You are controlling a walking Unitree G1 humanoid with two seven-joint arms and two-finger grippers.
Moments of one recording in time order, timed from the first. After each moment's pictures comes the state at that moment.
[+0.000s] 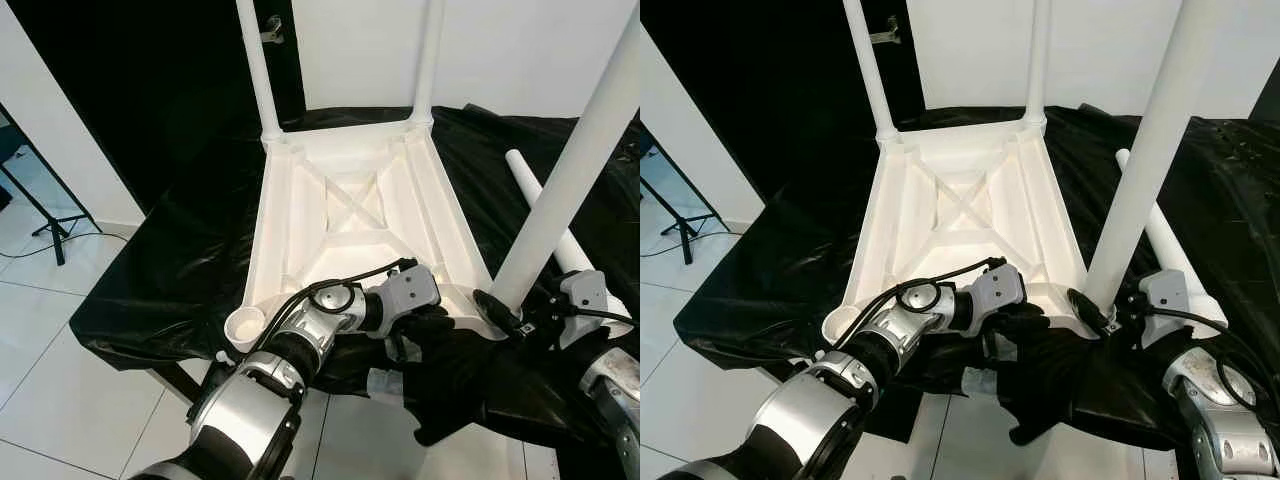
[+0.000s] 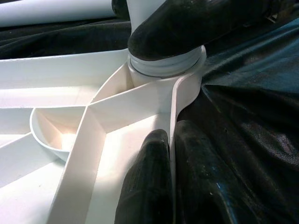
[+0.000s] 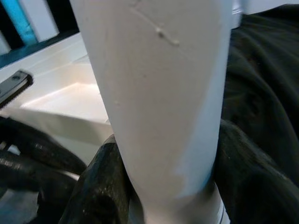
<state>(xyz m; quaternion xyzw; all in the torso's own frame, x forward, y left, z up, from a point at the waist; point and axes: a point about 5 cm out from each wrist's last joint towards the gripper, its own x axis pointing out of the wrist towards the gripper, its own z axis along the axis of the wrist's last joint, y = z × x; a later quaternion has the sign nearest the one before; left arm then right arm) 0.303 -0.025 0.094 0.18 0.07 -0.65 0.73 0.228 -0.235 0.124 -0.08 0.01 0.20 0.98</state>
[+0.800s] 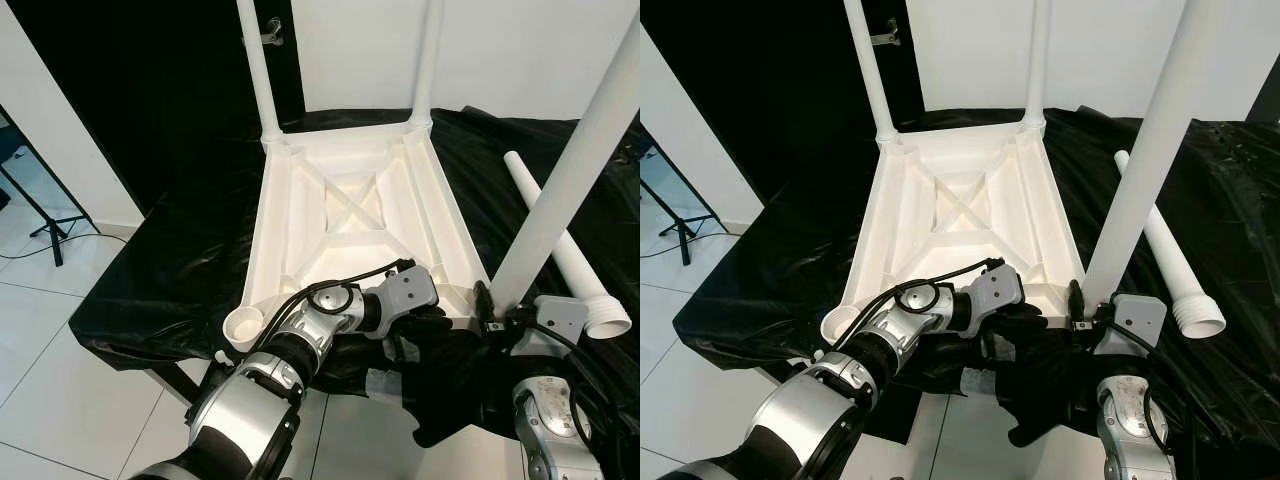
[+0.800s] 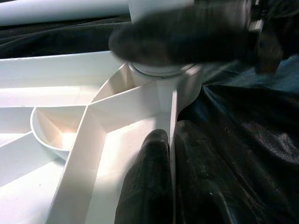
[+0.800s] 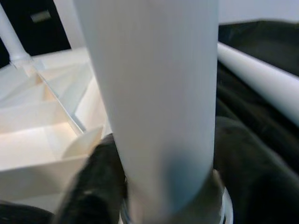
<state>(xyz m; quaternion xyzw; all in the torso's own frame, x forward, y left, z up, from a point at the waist) 0.304 -0.025 0.094 0.18 0.07 -0.65 0.73 0.221 -0.196 0.108 -0.03 -0.04 -0.06 1.00</state>
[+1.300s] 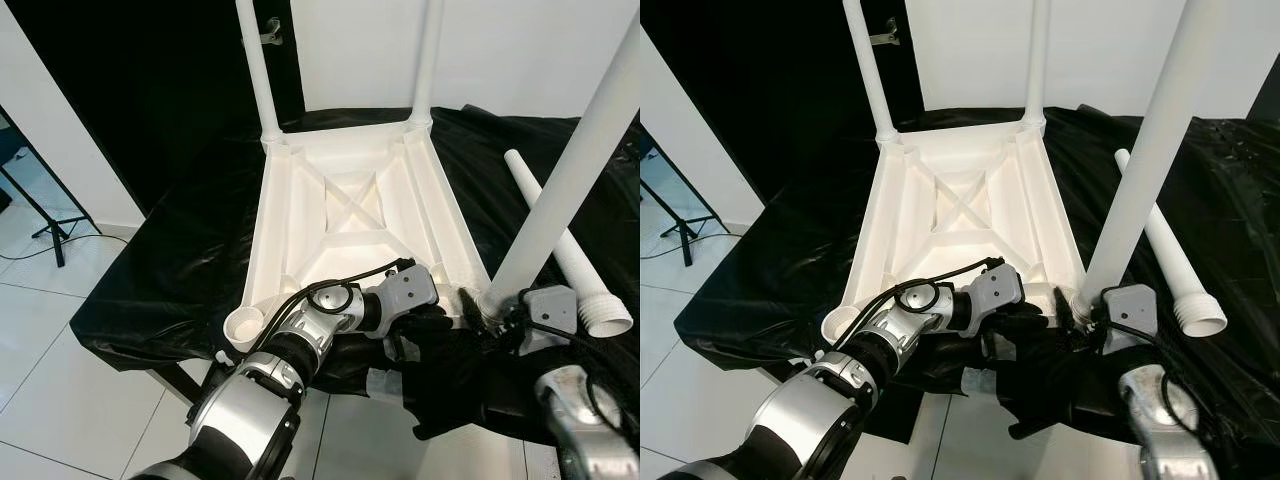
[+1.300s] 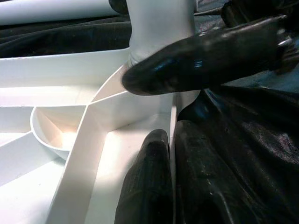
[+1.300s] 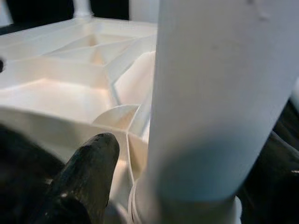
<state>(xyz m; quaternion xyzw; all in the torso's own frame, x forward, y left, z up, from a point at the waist) 0.302 -0.026 0.094 0.18 0.07 -0.65 0.73 0.226 -0.213 0.118 -0.16 -0.02 0.14 0.98</state>
